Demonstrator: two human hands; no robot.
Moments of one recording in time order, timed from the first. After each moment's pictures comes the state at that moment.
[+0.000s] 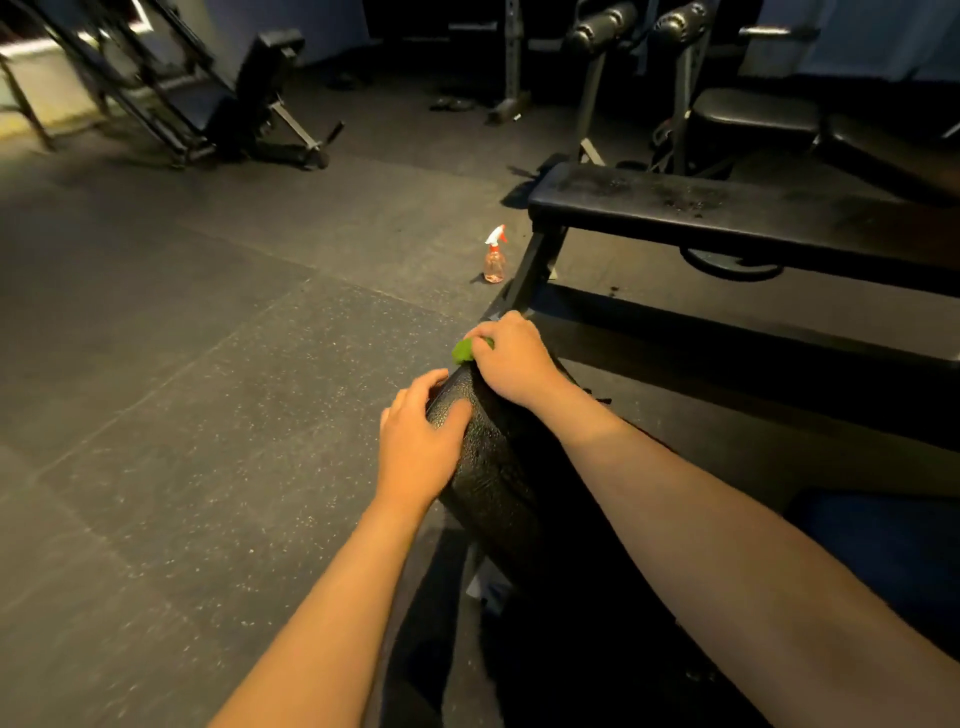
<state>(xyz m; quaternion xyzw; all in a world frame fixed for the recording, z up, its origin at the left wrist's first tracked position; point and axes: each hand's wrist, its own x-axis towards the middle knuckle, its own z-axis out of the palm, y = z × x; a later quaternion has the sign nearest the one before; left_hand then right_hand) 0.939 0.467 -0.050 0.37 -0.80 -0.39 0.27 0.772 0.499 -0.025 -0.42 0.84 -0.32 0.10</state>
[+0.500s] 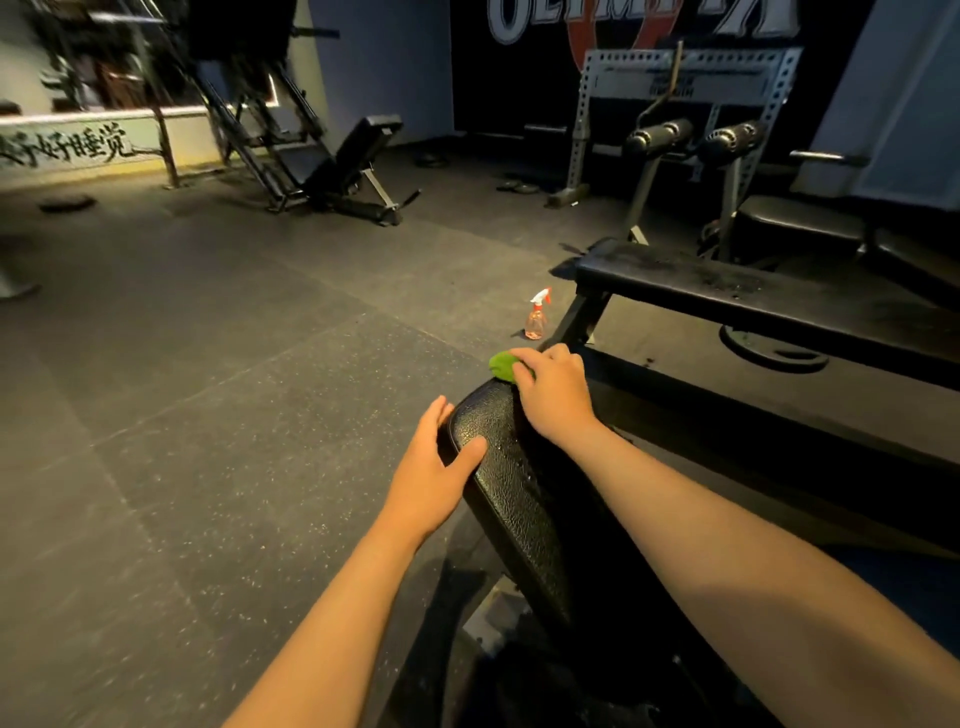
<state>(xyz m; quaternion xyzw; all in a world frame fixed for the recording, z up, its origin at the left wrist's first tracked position) 0.992 0.505 -0.058 0.34 -0.75 -0.49 0.28 0.804 0.536 -0.029 -0.46 0.83 -0.33 -0.01</state>
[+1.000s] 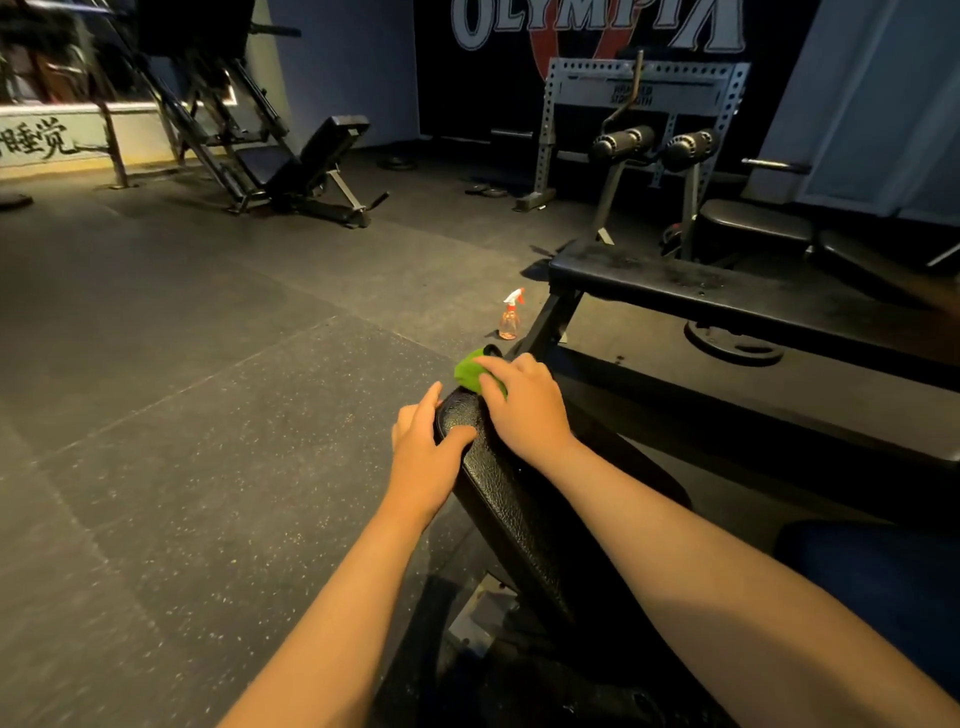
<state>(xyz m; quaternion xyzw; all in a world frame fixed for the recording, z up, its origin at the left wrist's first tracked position) 0.973 0.492 -0.067 0.36 -0.74 -0.48 0.31 0.833 0.546 -0.040 -0.48 0.81 -0.33 -0.04</state>
